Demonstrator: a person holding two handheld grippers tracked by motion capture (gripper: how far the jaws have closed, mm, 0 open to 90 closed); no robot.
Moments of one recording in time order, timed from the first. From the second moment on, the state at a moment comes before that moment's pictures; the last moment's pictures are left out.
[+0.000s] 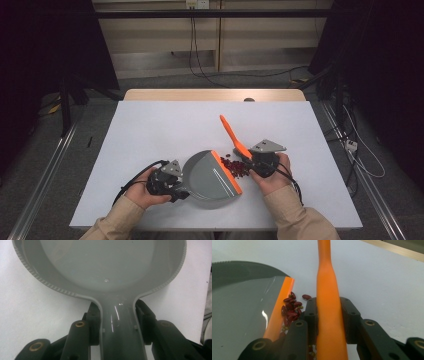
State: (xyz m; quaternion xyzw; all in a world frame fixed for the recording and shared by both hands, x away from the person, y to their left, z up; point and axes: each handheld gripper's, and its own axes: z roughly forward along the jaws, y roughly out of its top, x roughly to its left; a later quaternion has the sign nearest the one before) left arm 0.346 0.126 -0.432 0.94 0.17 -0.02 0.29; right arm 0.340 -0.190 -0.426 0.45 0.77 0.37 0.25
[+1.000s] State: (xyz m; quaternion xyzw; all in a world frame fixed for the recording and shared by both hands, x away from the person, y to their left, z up) left arm 0.347 0.122 -0.434 0.94 0.18 -0.02 0.30; right arm 0.336 -0.160 -0.428 0.45 0.77 0.40 0.23
